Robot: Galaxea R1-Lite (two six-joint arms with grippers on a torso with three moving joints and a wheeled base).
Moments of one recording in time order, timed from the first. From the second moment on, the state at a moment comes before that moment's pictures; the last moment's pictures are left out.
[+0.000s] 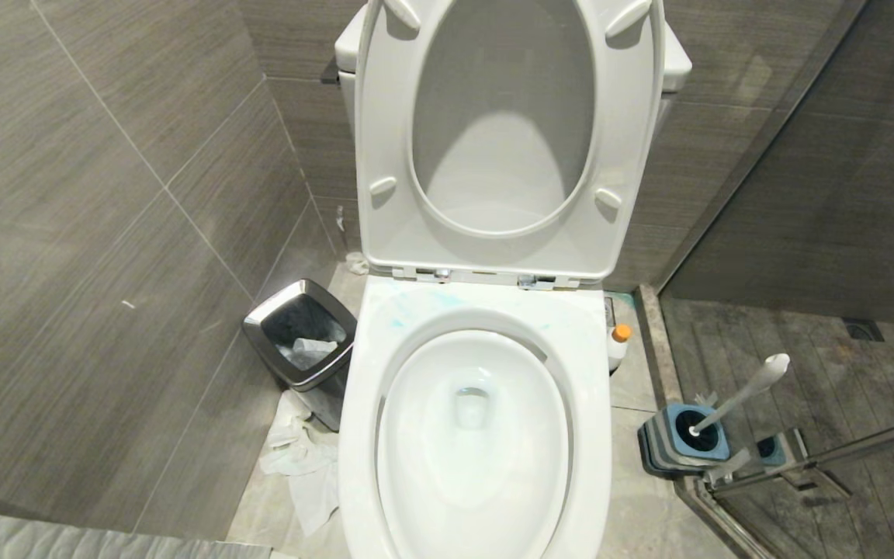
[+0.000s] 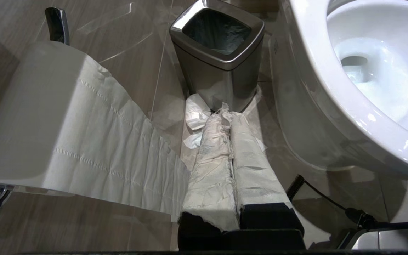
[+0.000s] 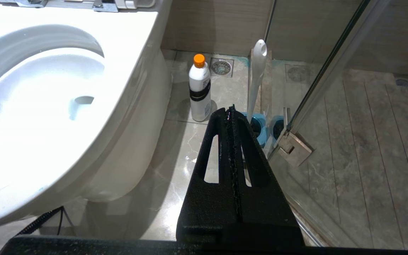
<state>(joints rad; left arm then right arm) 0.00 0.00 0.00 0.01 -0.01 0.12 0.00 0.00 0.00 -0.06 -0.03 0.06</state>
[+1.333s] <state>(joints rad) 0.00 0.00 0.00 0.00 0.00 0.01 0.00 0.00 0.00 -0.06 -0.03 0.06</state>
